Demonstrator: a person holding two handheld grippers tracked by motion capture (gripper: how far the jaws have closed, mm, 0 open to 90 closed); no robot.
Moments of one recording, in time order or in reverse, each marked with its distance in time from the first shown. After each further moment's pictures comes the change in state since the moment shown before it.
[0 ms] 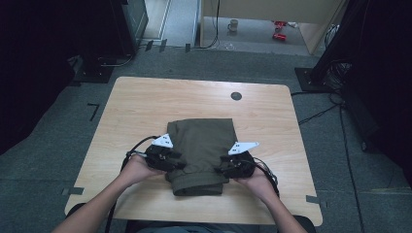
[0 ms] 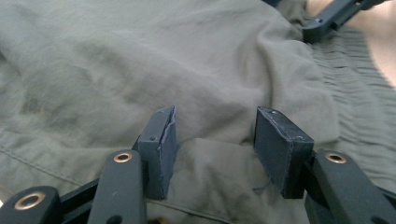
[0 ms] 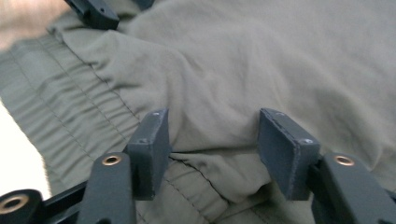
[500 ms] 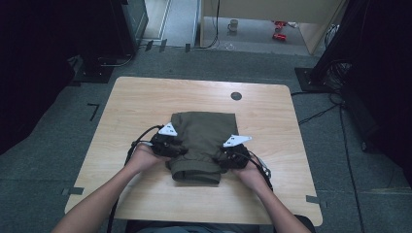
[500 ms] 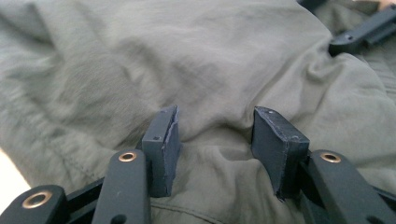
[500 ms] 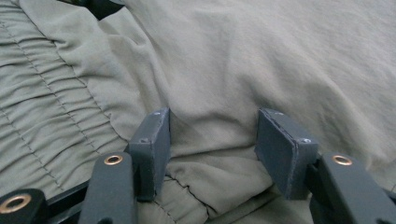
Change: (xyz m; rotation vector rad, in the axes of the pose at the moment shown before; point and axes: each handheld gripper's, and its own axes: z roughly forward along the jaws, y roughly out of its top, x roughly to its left) left arm 0.043 0.018 0.022 -0.020 0.120 0.003; right arm -0.022 0.010 0.029 -0.004 -0.147 -0.014
